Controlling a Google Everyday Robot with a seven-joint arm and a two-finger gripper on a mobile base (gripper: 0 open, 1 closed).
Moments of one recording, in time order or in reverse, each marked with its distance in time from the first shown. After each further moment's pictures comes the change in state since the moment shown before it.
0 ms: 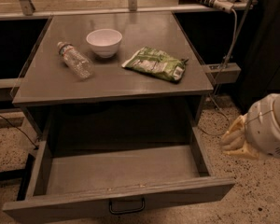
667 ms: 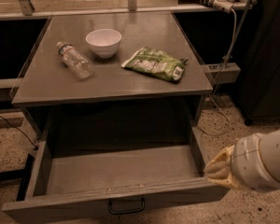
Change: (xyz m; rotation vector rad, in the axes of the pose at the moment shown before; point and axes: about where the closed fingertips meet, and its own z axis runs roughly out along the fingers) arm 0.003 0.047 0.061 -0.062 -0.136 0.033
